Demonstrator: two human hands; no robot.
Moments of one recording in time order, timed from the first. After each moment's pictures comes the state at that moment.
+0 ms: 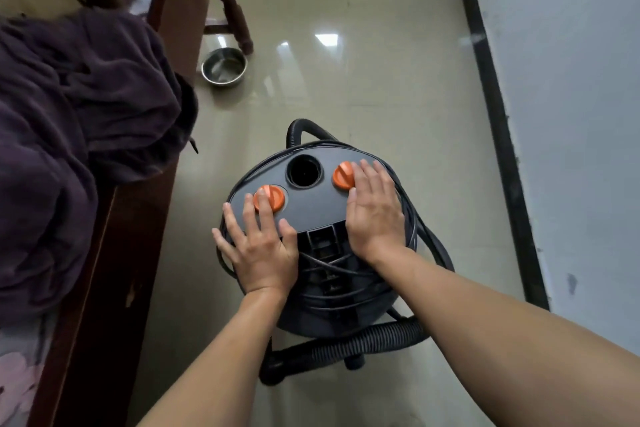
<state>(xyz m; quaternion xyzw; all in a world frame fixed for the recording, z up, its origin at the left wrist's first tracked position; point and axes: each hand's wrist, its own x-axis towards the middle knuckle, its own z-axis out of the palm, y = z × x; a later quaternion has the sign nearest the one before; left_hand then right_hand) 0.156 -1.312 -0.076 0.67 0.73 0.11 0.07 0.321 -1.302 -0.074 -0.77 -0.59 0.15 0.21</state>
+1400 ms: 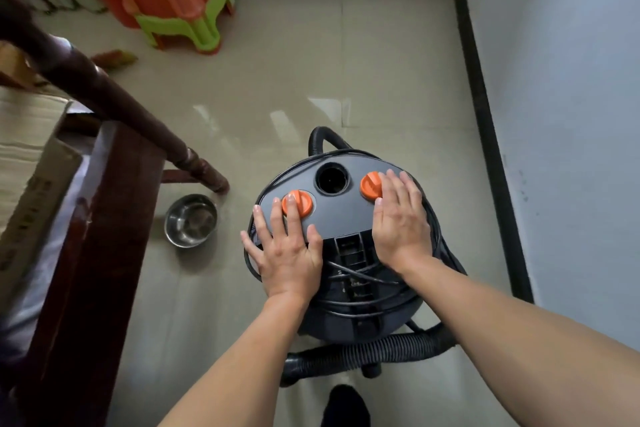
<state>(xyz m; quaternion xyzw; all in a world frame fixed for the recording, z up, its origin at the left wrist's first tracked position) 0.405 -0.678 -0.069 0.69 0.71 0.10 0.10 0.580 -0.675 -0.064 -0.77 -0.59 0.15 0.18</state>
